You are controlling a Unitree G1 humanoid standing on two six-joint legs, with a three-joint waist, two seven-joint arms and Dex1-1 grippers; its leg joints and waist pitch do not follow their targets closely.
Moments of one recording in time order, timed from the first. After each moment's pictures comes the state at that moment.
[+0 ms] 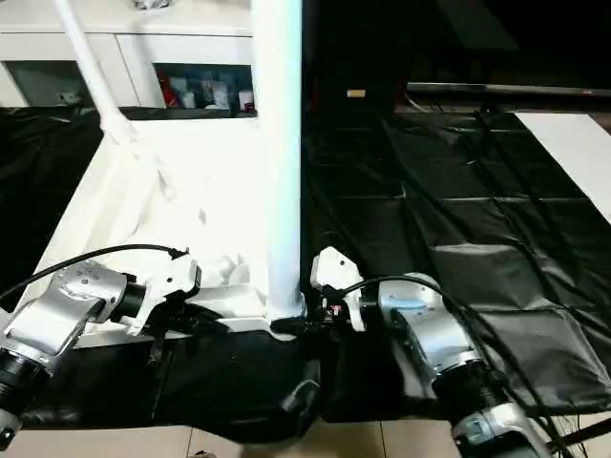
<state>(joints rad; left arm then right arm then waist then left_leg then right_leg) -0.47 0.52 -0.30 0.38 -0.02 0.22 -1.26 -0.42 -0.34 0.27 0.46 0.15 0.00 1.06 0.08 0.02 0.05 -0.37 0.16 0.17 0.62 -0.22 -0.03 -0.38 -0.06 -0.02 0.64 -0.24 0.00</state>
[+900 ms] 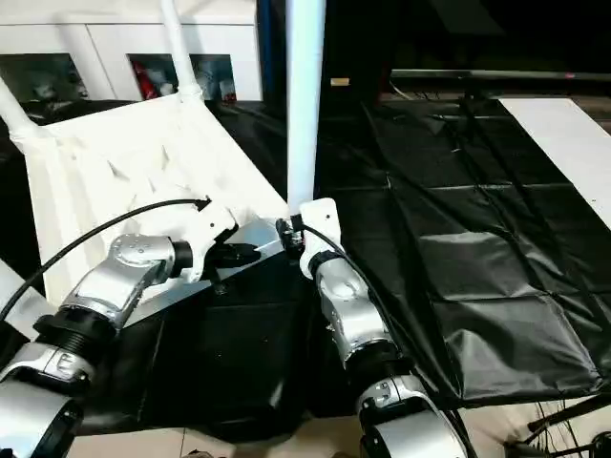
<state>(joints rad) -0.67 0.30 -0.22 0.67 0.01 0.17 -0.91 -0.58 0.05 0.08 0.76 0.04 -0.06 0.14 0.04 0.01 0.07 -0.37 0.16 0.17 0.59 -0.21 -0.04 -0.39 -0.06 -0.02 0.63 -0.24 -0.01</state>
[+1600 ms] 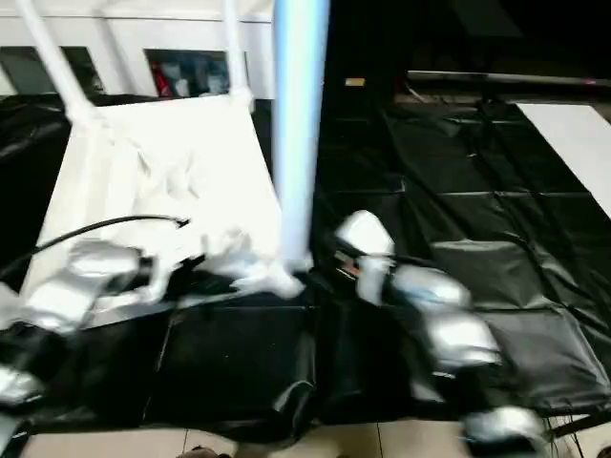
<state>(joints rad) -0.53 0.53 -0.28 0.45 -0.05 0.16 -1.32 -0.38 -0.43 0.18 0.38 0.25 0.09 1.11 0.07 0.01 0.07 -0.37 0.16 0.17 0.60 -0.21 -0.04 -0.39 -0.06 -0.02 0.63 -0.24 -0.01</state>
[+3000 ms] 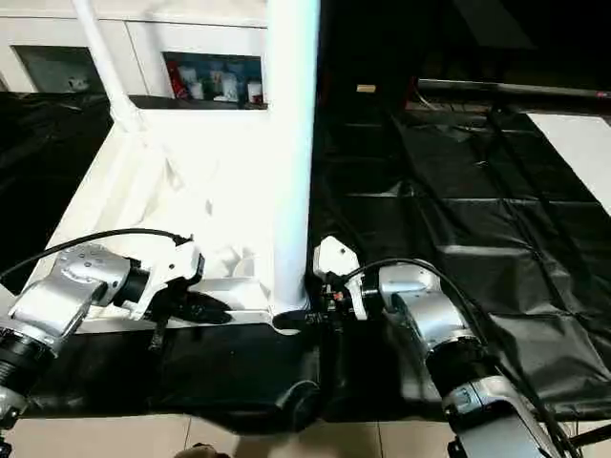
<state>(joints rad) -0.52 0.55 -0.32 0.39 -0.05 0.21 -1.37 -0.53 -0.35 0.28 0.60 0.16 -0.03 1.28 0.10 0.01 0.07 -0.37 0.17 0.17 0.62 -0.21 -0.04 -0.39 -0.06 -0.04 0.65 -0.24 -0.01</state>
